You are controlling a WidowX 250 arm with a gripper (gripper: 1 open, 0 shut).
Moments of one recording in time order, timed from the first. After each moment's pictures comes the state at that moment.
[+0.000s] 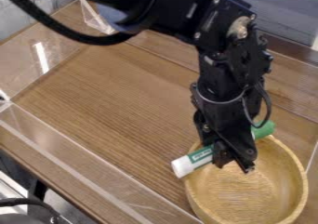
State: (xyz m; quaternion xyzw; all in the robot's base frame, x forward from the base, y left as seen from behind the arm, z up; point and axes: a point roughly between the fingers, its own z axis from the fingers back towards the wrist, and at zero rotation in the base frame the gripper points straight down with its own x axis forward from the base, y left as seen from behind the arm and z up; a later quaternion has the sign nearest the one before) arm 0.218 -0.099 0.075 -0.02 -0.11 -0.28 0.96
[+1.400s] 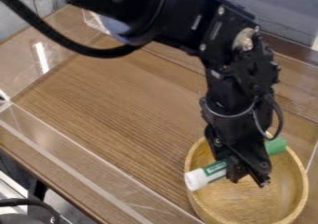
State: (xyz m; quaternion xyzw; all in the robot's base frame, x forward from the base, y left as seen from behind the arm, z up) arm 0.214 -0.117 0.071 -0.06 -0.11 -0.27 0.95
